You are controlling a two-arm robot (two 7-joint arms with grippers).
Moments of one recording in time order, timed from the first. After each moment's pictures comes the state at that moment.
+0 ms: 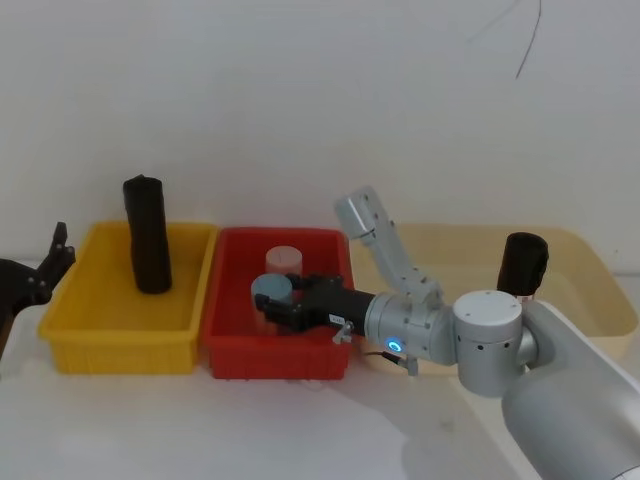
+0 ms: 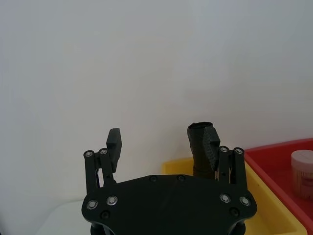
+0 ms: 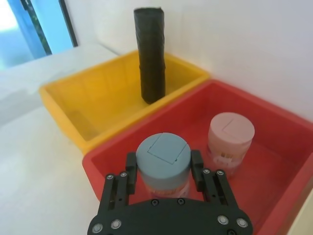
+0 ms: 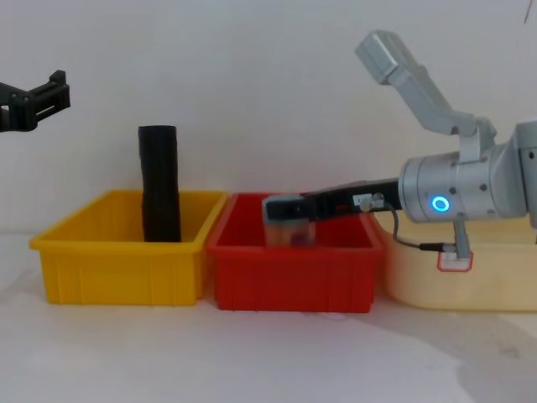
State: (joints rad) left arm -0.18 0.26 0.14 -1.61 -0.06 -0.19 0.09; right arm 0.77 0.13 -0.49 -0.89 0.27 0.22 0.58
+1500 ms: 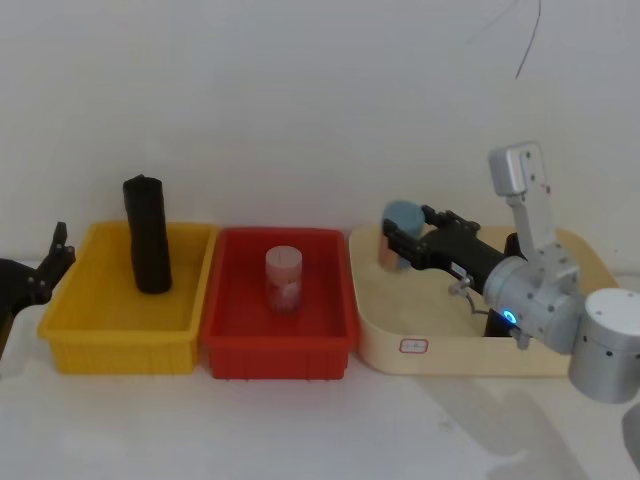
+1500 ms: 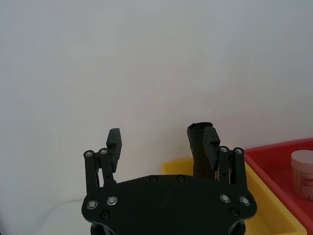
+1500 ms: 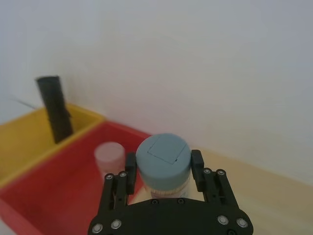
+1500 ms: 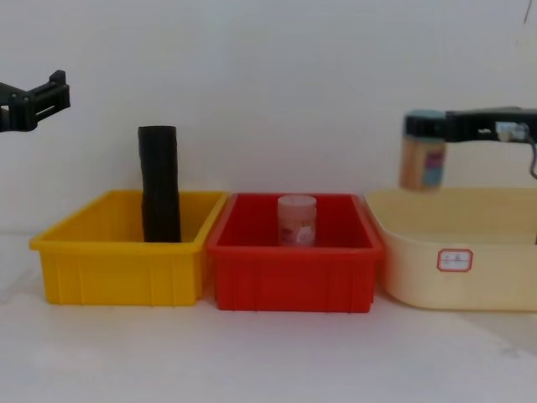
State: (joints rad) left arm -0.18 0.26 0.14 -1.61 -0.06 -0.19 0.09; right arm 0.60 0.30 -0.31 -1.24 0.34 0.21 0.36
